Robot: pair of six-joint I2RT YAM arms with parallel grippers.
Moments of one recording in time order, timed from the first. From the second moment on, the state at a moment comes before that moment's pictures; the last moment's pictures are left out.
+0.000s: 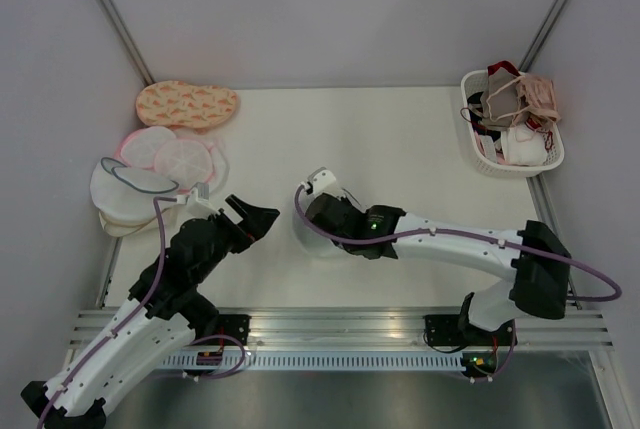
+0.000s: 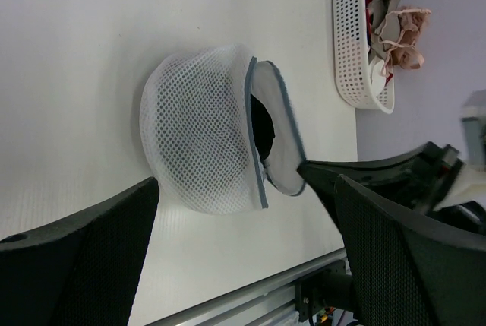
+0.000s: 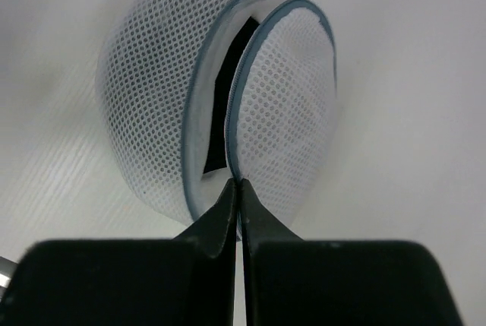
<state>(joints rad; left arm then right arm) -0.66 0.42 0.50 -0.43 -0.21 -1.03 1.15 1.56 1.17 -0.56 0.54 0.33</state>
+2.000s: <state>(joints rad) -0.75 1.39 0.90 -0.39 -0.10 -0.65 0.68 1.42 0.66 0.17 -0.17 0.60</state>
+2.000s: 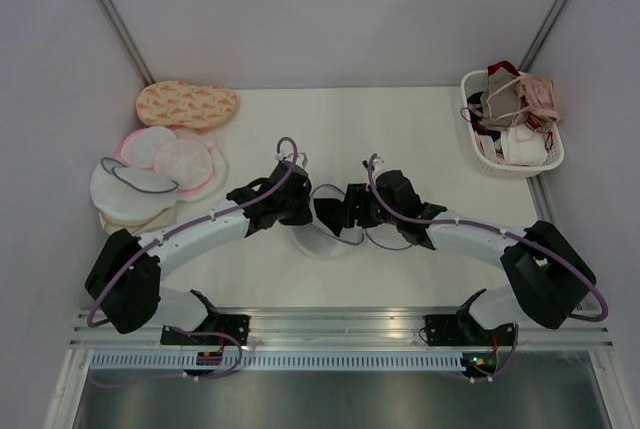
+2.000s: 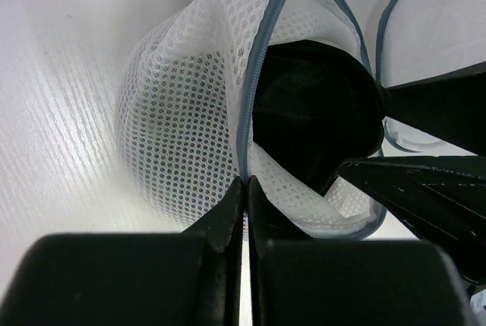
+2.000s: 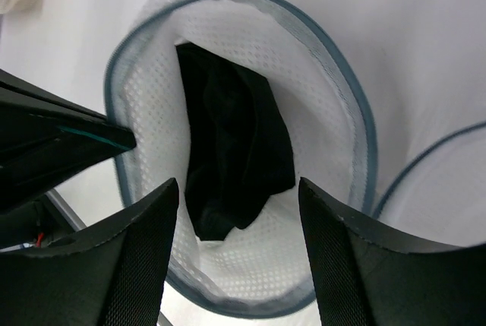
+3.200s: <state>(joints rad) -0.75 1.30 0.79 -0.32 -0.07 -0.67 0.67 1.07 0.88 -0.08 0.27 0.47</state>
